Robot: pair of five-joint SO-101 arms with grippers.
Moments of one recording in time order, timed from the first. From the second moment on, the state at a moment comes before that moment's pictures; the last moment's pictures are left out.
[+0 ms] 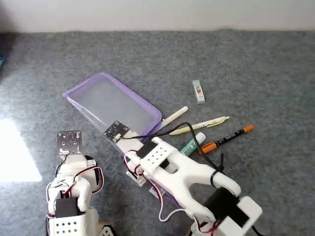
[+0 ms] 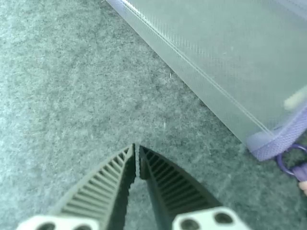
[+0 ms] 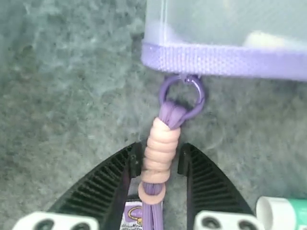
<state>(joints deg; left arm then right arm) -11.1 -97.5 97.5 62.5 3.6 -48.1 -0.4 37.9 53.7 2.9</state>
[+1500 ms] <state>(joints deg) -11.1 -97.5 97.5 62.5 3.6 -48.0 -31.7 31.9 68.9 6.0</state>
